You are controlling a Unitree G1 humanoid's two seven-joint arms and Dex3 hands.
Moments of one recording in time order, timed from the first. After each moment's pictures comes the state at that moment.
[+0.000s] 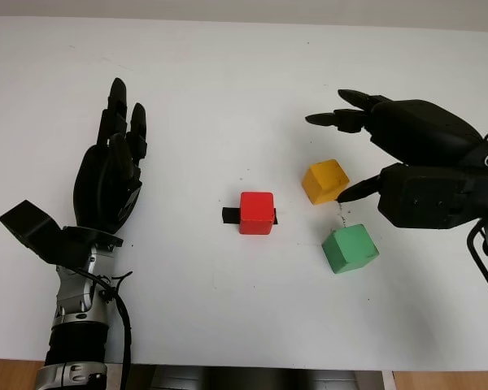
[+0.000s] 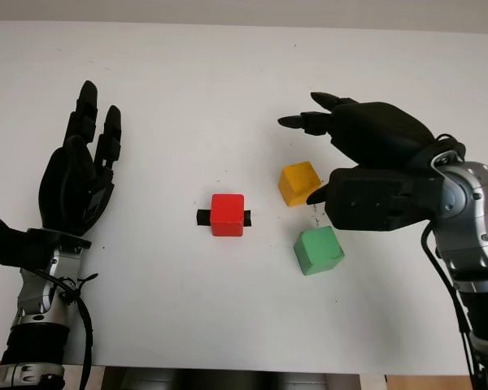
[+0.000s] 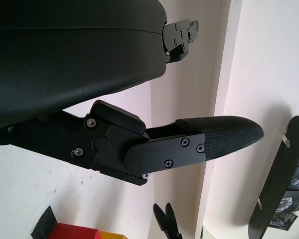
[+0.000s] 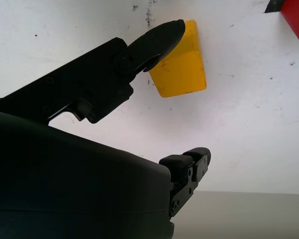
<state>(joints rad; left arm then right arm) -0.37 0.20 0.23 0.31 -0.38 -0.32 -0.45 -0.49 -0.79 0.06 -0.10 -0.50 -0.02 0.53</state>
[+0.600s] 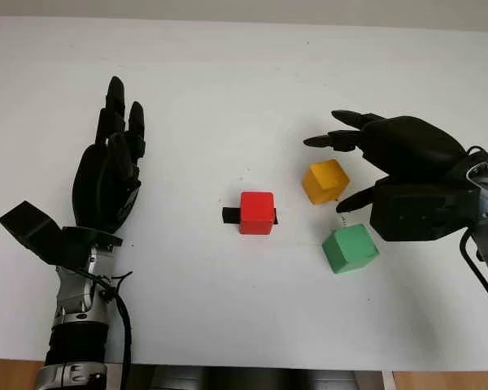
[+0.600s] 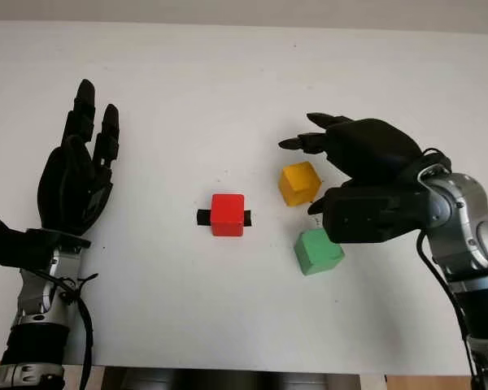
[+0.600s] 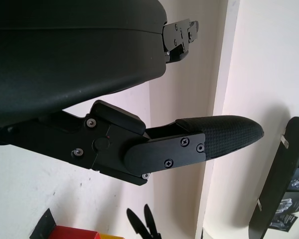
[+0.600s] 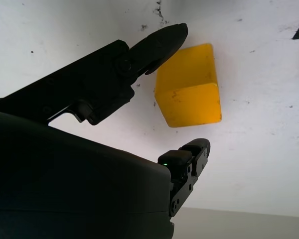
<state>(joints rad) -0.37 0.19 0.22 0.31 -0.37 -0.32 -0.44 -0.48 -0.78 0.12 0.07 -0.56 -0.17 0.42</state>
